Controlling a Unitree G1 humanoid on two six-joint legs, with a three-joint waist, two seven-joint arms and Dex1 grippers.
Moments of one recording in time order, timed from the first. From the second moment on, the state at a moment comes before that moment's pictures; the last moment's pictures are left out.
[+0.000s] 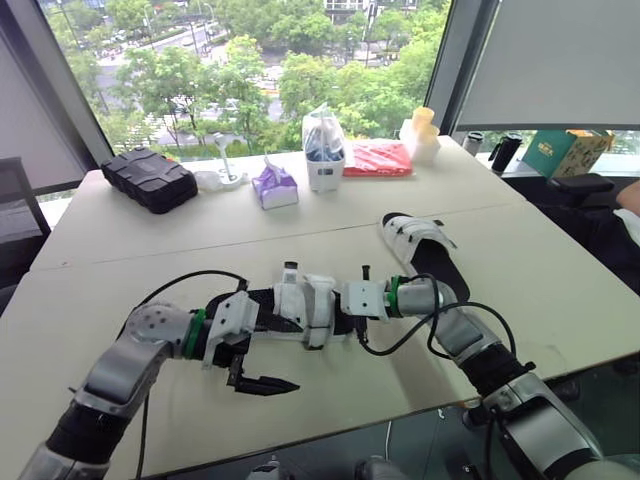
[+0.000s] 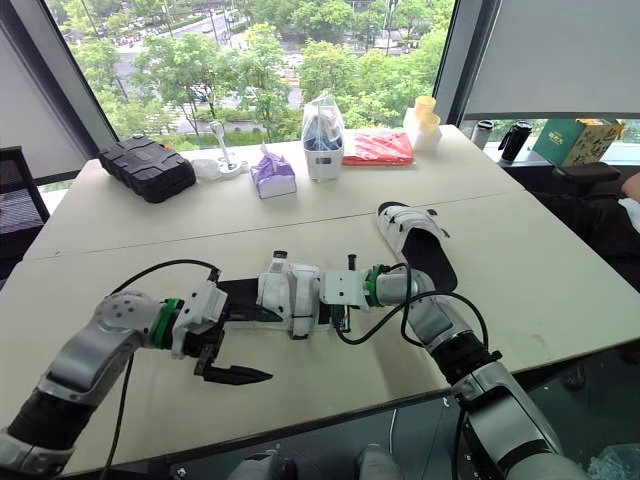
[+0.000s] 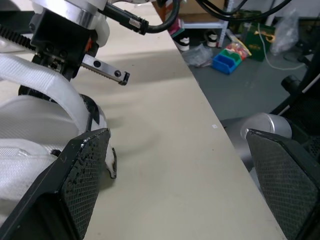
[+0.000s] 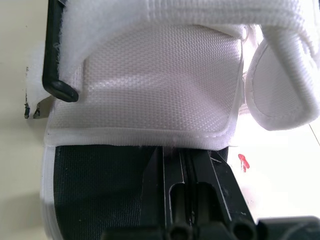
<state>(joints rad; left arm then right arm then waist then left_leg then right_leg) -0.24 0.69 -0.13 -0.24 -0.41 0.29 -1.32 -0.66 -0.45 0.40 0.37 -0.22 -0.23 0.94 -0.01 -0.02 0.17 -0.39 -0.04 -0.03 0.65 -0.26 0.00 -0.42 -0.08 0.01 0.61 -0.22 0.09</state>
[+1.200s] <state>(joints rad) -0.20 0.44 -0.22 -0.14 -0.34 0.44 -1.00 -0.65 -0.45 0.40 0.35 -0.22 -0.21 0.94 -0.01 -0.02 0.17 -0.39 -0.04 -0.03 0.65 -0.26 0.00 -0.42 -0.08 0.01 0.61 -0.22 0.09</state>
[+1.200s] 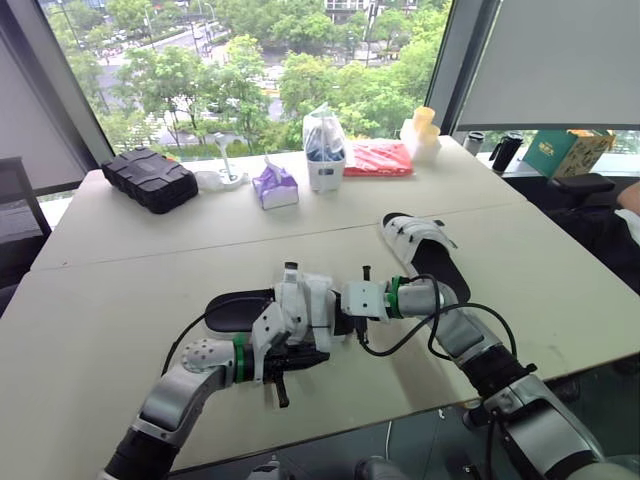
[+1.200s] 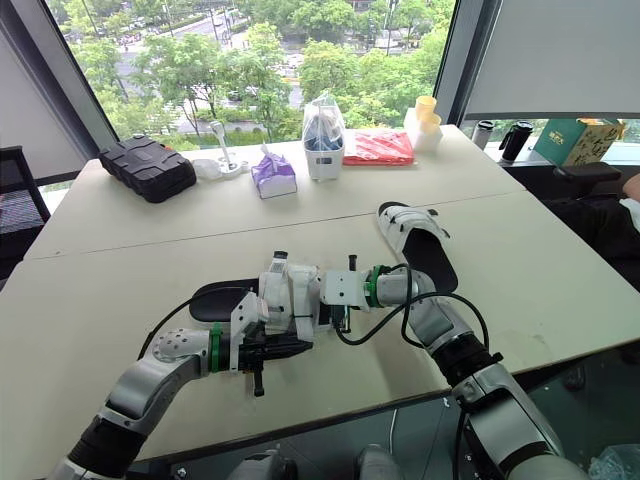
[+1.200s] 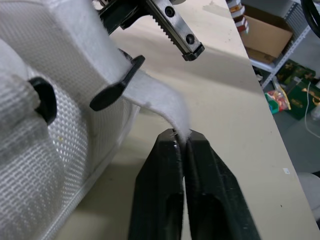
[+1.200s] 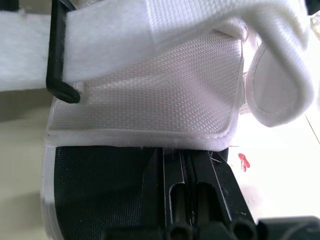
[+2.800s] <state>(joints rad) -0.69 0.52 -0.26 0.31 -0.24 0.08 -1.35 -0.64 -0.45 0.40 0.33 -0.22 -0.21 0.94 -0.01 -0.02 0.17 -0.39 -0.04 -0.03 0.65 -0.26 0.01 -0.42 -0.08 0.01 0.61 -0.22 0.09</state>
